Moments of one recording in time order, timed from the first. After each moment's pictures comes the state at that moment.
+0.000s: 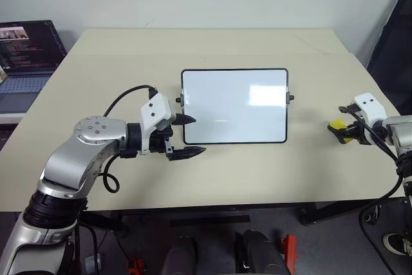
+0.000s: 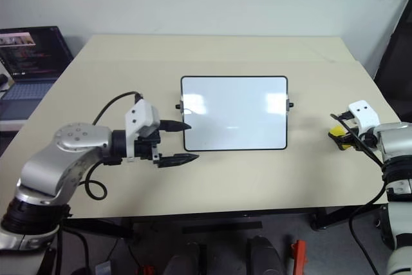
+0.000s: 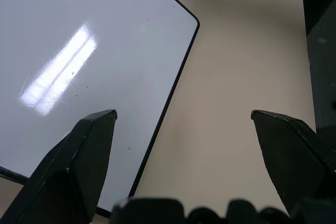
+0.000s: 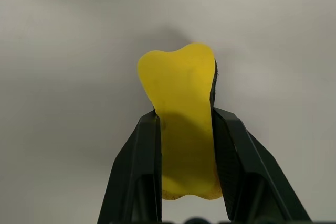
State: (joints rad) left arm -0.46 0.81 -0.07 -0.31 -0.45 0.64 -1.00; right arm -0.81 -0.85 0.06 0.70 -0.02 0.77 0.82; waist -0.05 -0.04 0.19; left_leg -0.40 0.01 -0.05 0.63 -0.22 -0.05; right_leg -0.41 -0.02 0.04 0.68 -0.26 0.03
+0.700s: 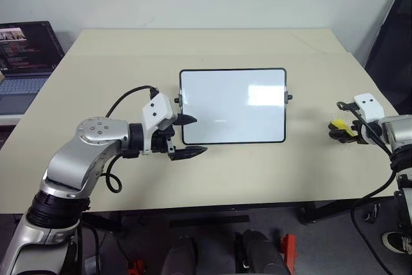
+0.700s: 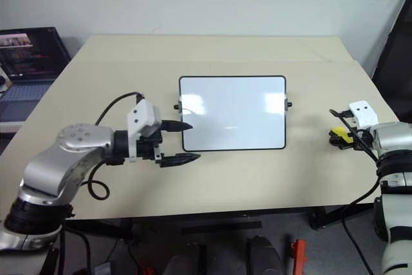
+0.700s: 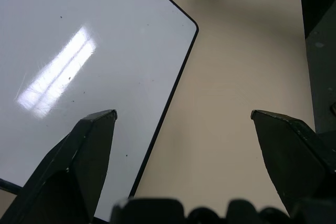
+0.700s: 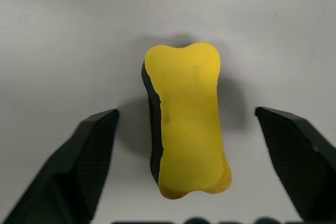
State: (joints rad) left arm -0.47 0.80 -0.07 -0.31 -0.46 0.64 -1.00; right arm -0.84 -0.81 0.04 0.76 -0.01 0.81 0.75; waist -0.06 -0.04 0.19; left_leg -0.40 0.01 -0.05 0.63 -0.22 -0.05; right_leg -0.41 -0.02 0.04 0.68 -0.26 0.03
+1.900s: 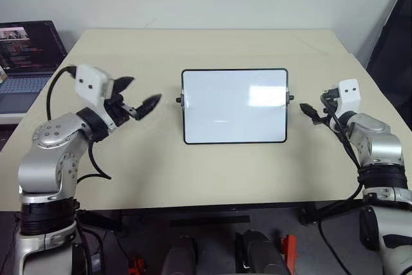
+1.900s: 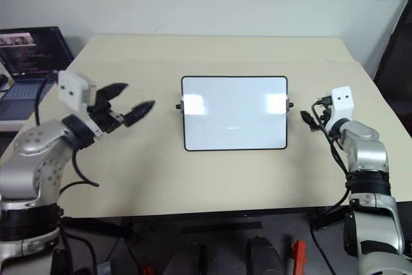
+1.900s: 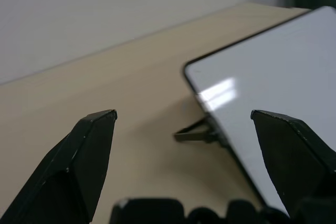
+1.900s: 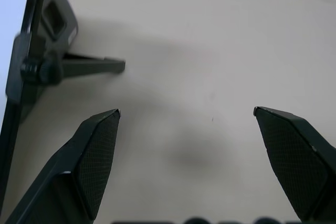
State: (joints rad) left arm -0.40 0.61 0.31 -0.12 -0.39 0.47 -0.55; right arm -0.67 -0.53 -0.22 0.48 0.16 0.39 0.50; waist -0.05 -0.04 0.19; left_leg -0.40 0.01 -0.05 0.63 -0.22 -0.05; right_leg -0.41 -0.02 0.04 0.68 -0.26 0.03
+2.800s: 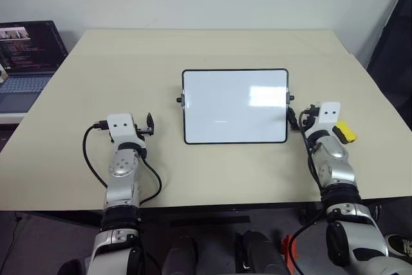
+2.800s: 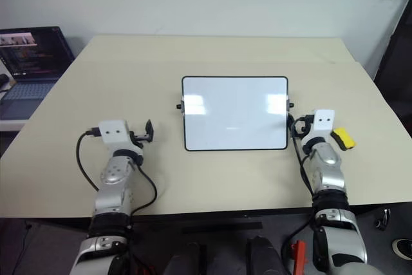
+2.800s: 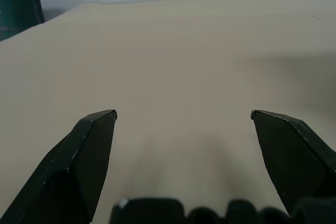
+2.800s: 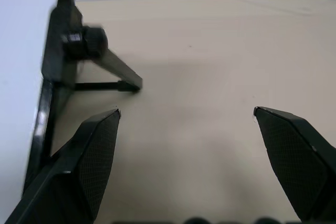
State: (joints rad) left arm -0.37 0.22 0.25 0.36 -0.08 -0.04 -0.01; right arm -0.57 -0.24 -0.23 0.66 0.15 -0.11 0.23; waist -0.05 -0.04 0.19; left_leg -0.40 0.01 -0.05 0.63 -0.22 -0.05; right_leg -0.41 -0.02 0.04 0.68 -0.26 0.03
